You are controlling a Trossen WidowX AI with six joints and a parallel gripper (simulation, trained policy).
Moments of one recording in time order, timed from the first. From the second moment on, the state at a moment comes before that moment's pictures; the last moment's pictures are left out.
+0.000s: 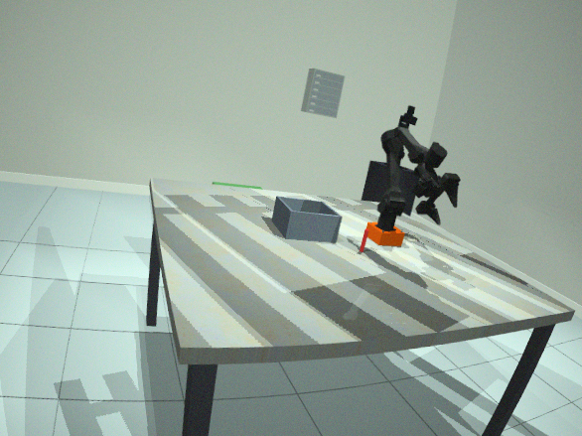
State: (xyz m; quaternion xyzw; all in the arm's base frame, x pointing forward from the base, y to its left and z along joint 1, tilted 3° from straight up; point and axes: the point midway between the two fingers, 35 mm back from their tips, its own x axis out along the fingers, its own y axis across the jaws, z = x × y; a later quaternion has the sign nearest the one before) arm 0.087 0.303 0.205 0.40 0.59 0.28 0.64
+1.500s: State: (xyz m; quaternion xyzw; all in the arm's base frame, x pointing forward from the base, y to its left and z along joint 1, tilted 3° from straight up) arm 0.174 0.107 0.106 0.25 0.66 -0.29 0.65
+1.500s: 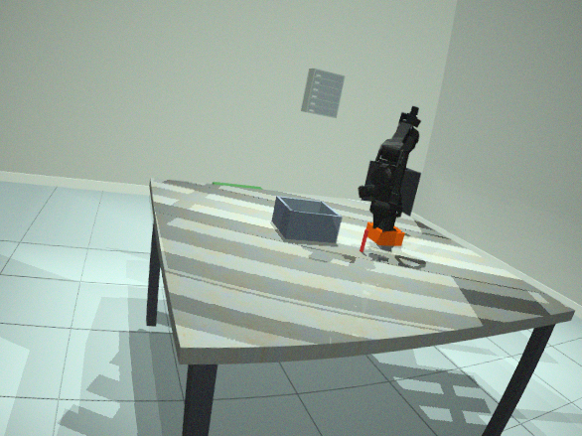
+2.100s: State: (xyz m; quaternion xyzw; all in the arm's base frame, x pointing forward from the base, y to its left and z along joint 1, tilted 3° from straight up) arm 0.185 0.096 0.040 0.21 0.65 -0.31 0.66
